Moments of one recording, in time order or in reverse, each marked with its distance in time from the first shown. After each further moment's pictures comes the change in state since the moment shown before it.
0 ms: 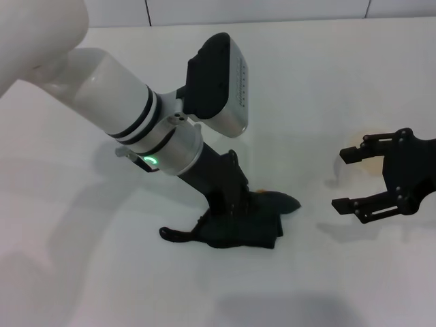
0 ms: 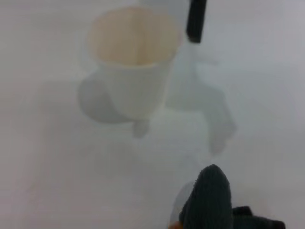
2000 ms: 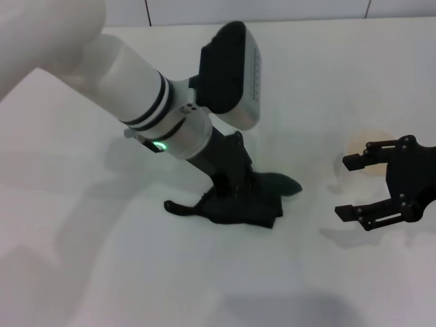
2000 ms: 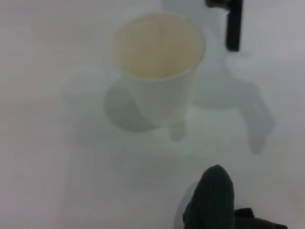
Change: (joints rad) left arm -0.031 -0.002 0.030 0.018 0.043 -0.077 0.002; right arm -0.016 0.000 0.000 -0.005 0.002 -0.012 0.005
